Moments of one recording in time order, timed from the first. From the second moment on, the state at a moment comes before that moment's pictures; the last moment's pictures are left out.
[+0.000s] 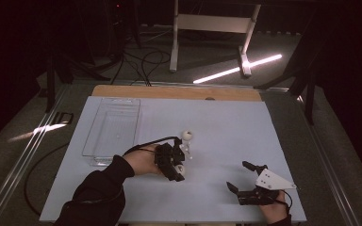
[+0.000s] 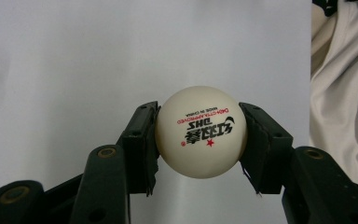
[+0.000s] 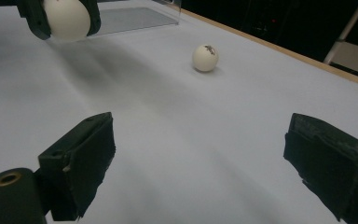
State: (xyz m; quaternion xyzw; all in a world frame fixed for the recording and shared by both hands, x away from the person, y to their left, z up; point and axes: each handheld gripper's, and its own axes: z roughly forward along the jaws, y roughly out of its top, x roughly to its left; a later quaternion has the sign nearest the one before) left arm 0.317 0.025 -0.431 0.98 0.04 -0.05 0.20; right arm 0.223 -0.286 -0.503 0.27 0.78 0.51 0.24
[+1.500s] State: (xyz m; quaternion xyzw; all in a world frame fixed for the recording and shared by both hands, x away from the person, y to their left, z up) left arm 0.316 0.071 -0.364 0.97 0.04 -0.01 0.23; right arm 0.222 -0.285 -0.501 0.26 0.78 0.52 0.24
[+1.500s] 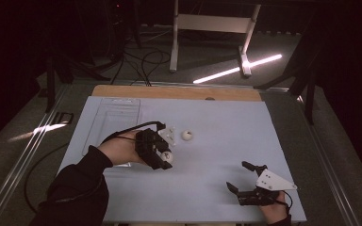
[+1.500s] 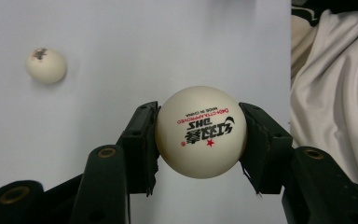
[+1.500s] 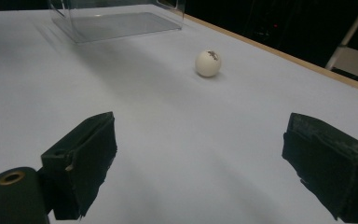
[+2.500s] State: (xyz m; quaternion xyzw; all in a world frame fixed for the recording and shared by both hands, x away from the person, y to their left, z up) left arm 0.321 0.121 -0.342 0.97 0.07 0.02 0.22; right arm 0.221 -0.284 -0.500 0.27 0.78 0.51 0.24
